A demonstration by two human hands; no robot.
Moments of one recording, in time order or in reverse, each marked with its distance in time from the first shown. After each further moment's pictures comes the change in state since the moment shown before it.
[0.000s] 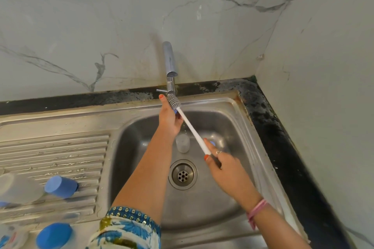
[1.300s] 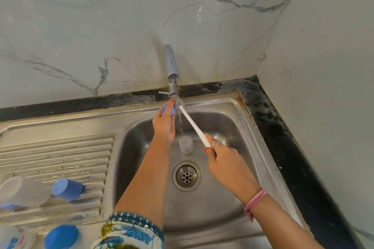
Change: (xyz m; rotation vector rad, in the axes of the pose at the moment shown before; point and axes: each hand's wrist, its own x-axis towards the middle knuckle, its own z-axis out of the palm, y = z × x) left_hand -0.006 0.000 -0.025 -0.035 0.013 0.194; right_hand 0.012 -0.024 -0.002 -0.233 0.016 -0.019
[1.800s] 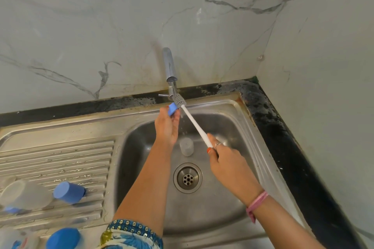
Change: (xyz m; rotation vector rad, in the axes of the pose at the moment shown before) left_hand -0.009 0.003 0.011 -0.193 -0.019 -0.038; right_hand -0.003 0.001 -0.005 -0.004 0.033 0.006
